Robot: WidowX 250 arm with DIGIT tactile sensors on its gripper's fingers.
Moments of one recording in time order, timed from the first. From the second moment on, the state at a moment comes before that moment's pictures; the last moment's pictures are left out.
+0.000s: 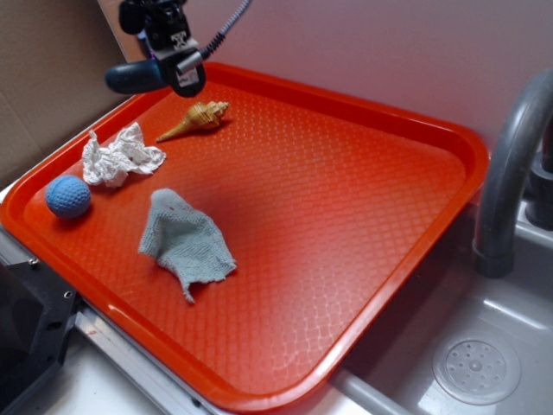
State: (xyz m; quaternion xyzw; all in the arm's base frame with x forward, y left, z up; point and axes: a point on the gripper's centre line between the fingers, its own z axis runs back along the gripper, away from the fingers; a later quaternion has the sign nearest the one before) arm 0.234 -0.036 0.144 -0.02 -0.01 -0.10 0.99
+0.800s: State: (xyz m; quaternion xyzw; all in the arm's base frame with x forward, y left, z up) arm 0.231 -0.037 0.172 -0.02 -0.06 -0.01 1.00
